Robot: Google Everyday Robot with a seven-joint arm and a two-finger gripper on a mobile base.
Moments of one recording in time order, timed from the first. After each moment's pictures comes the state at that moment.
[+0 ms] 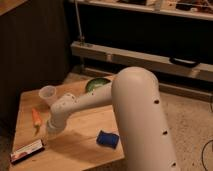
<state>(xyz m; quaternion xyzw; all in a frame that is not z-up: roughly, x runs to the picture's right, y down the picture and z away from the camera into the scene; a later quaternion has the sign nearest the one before) -0.312 0.251 0.774 -0.47 0.02 0.53 0.70</state>
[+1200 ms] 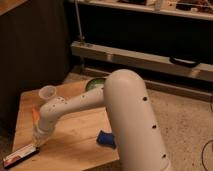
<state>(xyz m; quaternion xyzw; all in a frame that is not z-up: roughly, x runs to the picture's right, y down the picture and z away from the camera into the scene) -0.371 0.277 0.747 -0.53 -0.01 0.47 0.71</state>
